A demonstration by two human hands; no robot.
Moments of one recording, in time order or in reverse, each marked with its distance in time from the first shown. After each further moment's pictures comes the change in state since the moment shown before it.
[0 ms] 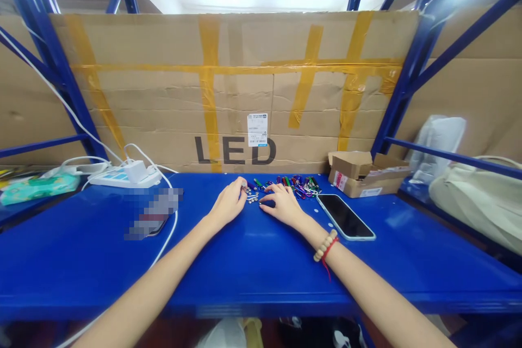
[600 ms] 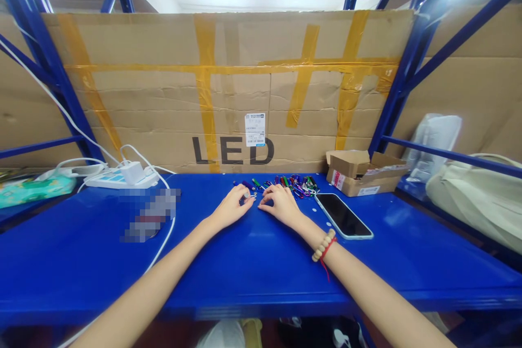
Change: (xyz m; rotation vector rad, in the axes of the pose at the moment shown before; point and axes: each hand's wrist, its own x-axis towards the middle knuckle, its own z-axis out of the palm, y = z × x) left_hand 0.001 -0.009 0.019 -0.153 -0.043 0.103; right_hand 0.002 0.000 -0.001 0.129 0.080 0.026
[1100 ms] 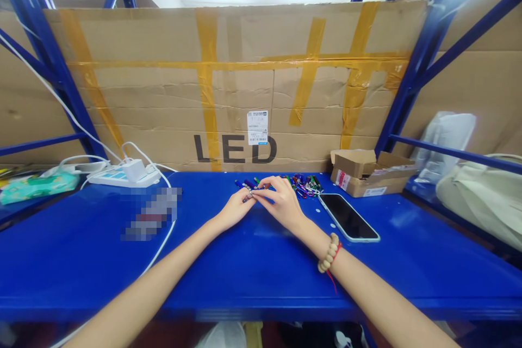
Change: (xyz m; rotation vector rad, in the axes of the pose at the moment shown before) left_hand 0.003 0.004 0.009 -0.298 -0.040 -0.214; right_hand -0.001 -0.018 -0.006 -0.013 0.411 -0.384
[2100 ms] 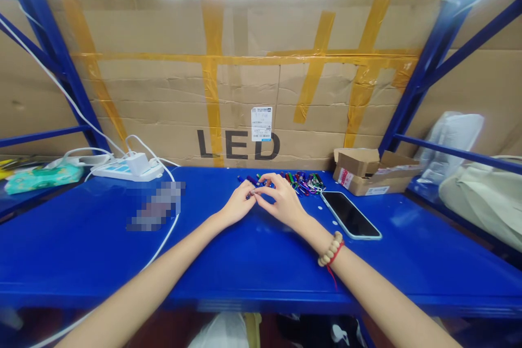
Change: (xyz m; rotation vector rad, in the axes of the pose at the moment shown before) left_hand -0.004 0.005 -0.003 0.072 0.040 0.090; right_hand 0.000 -0.005 0.000 0.047 -0.064 0.012
